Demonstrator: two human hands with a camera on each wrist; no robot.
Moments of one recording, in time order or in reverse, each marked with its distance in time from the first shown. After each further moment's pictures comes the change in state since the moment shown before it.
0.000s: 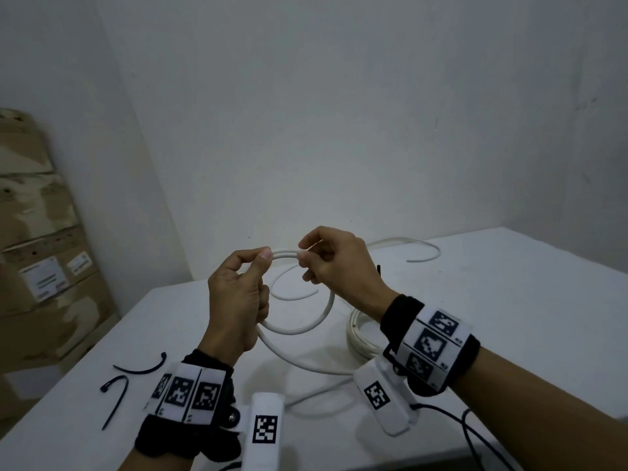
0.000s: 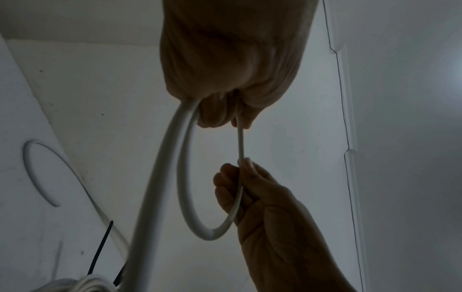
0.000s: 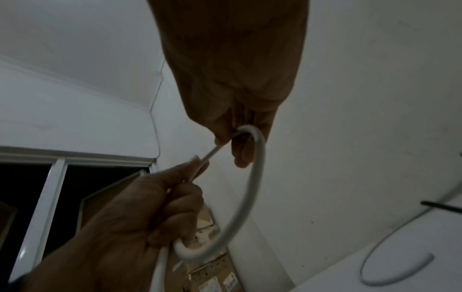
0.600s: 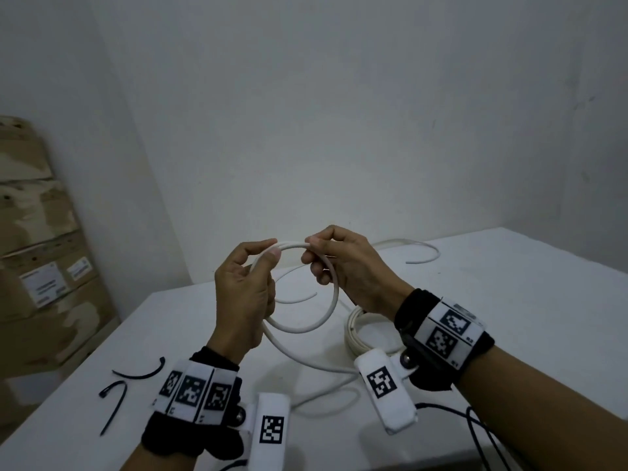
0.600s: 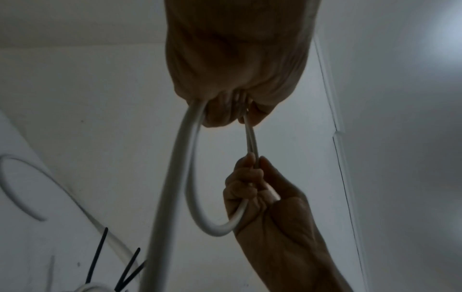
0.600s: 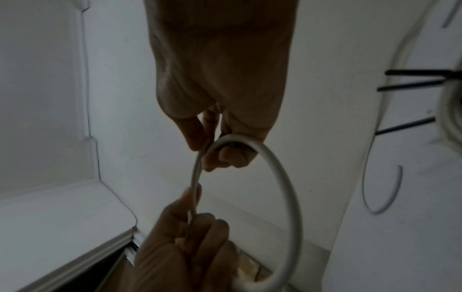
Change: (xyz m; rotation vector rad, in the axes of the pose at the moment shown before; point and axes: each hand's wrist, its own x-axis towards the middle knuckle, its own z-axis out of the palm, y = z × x) left_hand -0.003 0.005 0.014 0.079 -0.048 0.150; right_hand 0.004 0.004 -0.021 0.602 -0.150 0.192
